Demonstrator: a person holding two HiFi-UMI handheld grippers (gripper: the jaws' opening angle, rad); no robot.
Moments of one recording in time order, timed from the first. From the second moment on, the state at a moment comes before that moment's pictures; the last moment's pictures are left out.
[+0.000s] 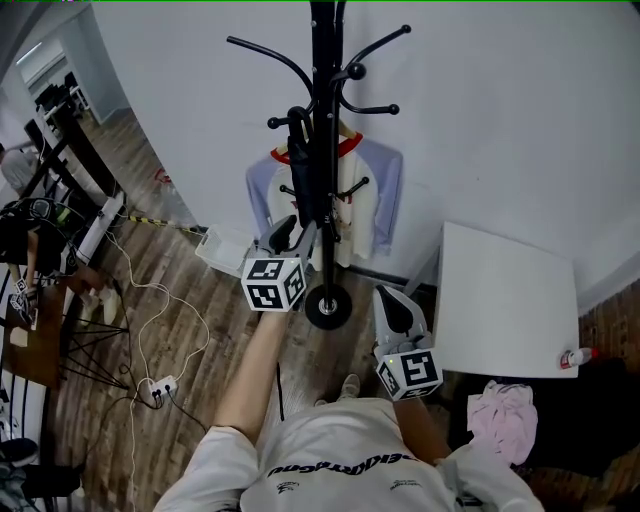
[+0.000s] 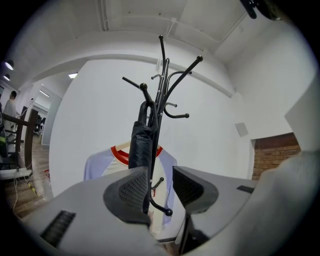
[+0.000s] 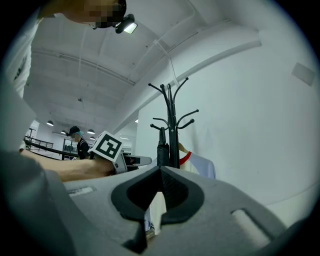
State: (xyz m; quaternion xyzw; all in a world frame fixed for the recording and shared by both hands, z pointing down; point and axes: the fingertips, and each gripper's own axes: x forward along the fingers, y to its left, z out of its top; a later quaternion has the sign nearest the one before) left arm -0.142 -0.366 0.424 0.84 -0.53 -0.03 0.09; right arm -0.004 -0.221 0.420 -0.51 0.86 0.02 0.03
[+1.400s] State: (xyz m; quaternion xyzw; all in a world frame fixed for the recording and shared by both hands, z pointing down) left arm -0.074 -0.174 0.453 0.83 -0.55 -0.04 0.05; right arm 0.020 -0.172 0.435 -0.51 0.86 0.00 0.00
